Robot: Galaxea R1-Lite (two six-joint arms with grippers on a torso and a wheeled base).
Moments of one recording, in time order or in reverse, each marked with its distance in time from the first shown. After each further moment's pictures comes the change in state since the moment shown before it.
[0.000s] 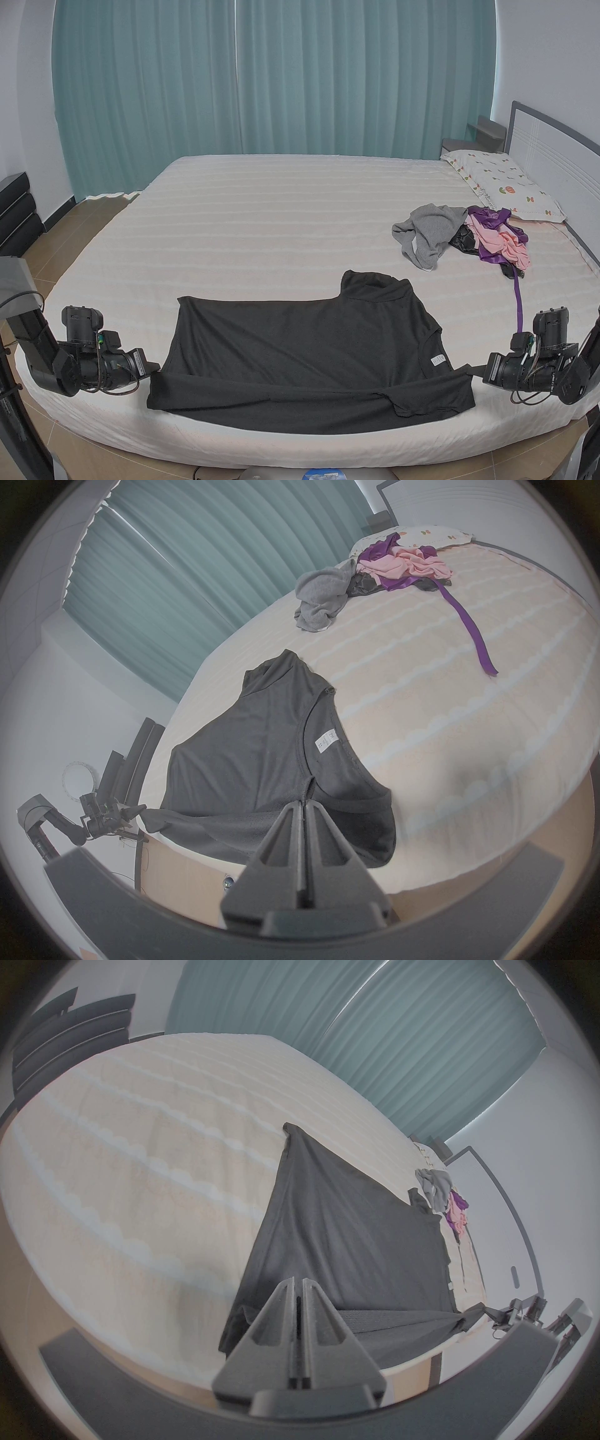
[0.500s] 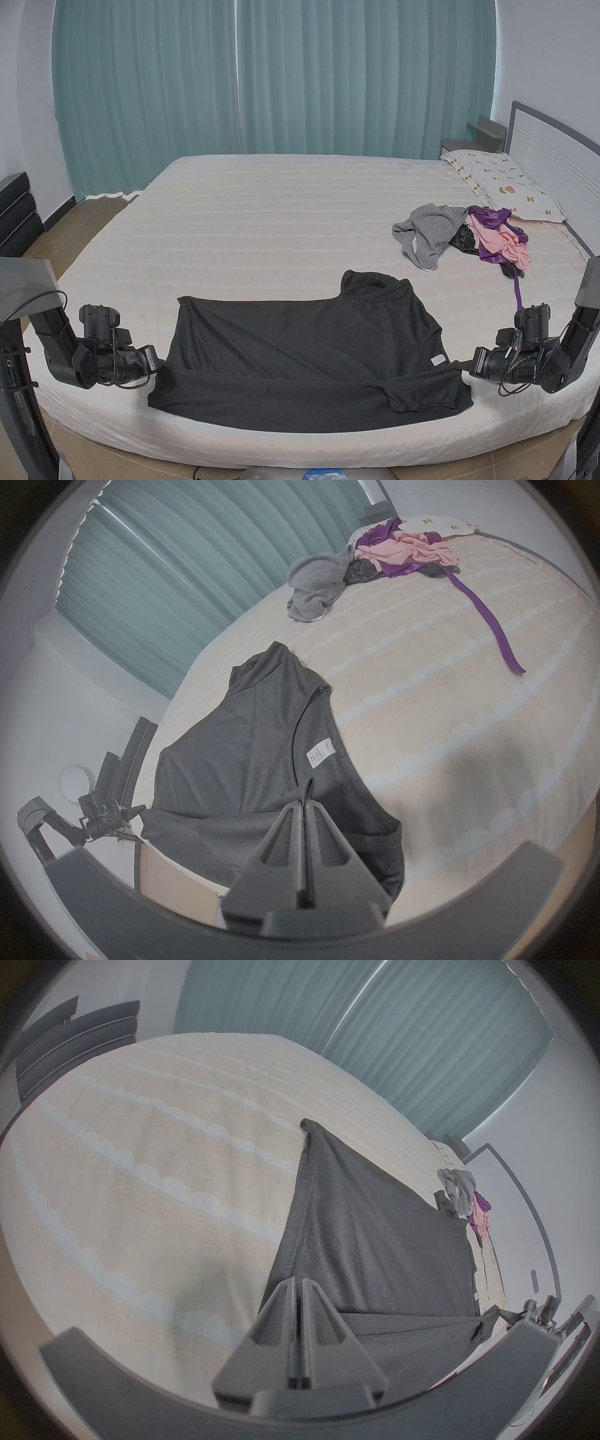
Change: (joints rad) left arm -0.029 0.145 -0.132 0.000 0.097 -0.003; right arm 0.001 0.171 -0.137 -0.001 -0.003 0.001
